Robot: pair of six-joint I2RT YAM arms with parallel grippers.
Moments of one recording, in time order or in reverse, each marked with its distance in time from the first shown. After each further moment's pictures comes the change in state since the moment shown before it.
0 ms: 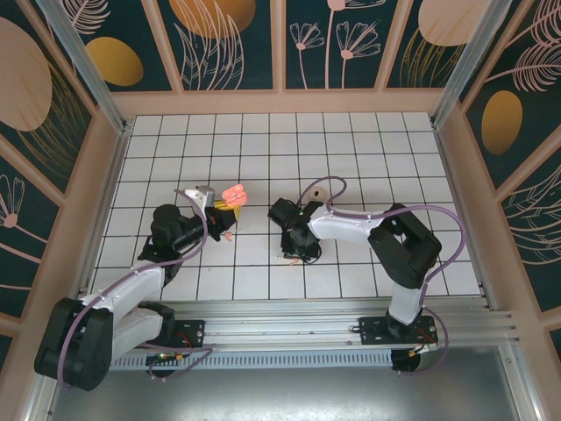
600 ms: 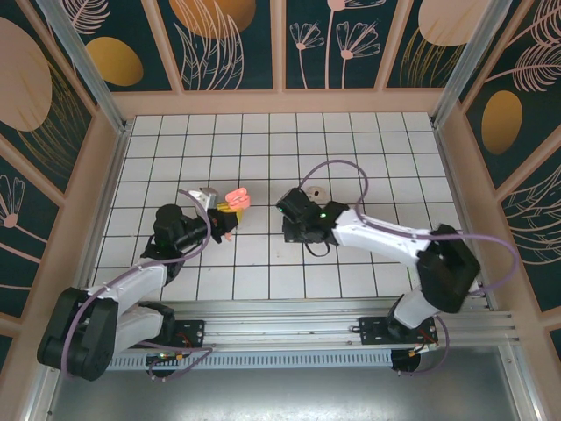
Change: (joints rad) left arm 0.000 0.066 -0.017 0.072 0.066 0.012; right arm 0.019 -0.325 -0.070 0.174 0.204 -0.185
